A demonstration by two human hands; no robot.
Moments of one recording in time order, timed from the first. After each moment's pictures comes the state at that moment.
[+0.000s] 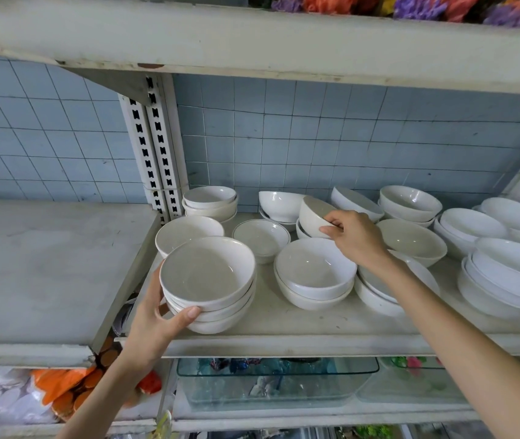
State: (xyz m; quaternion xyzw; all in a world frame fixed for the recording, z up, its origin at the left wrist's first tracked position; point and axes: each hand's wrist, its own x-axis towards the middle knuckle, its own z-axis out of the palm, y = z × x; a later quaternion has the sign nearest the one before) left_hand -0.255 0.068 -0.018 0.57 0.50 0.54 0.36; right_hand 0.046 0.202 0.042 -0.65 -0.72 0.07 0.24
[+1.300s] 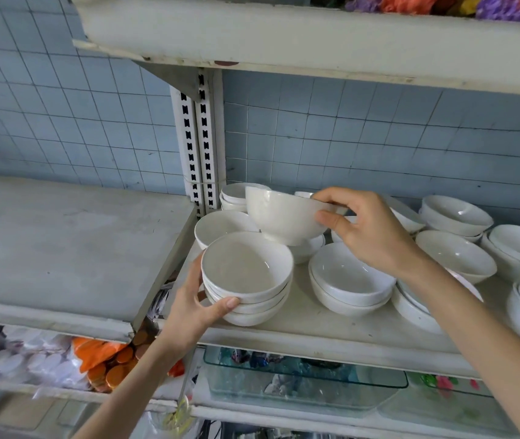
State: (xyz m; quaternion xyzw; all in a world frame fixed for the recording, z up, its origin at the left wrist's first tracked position) left_hand -0.261 0.068 -0.024 0.56 0.53 0.53 0.36; right_hand -0.023 0.141 0.110 -0.36 -0.84 0.21 0.36
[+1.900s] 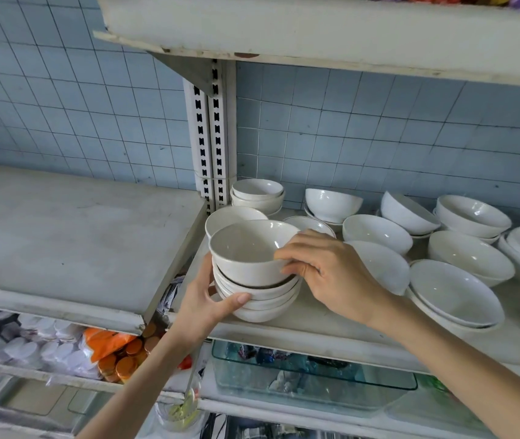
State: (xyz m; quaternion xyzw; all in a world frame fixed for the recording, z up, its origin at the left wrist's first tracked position) left_hand -0.261 0.073 -0.027 0.56 0.52 0.53 0.37; right_hand -0.057 0.122 0.057 -0.24 -0.90 0.08 0.34
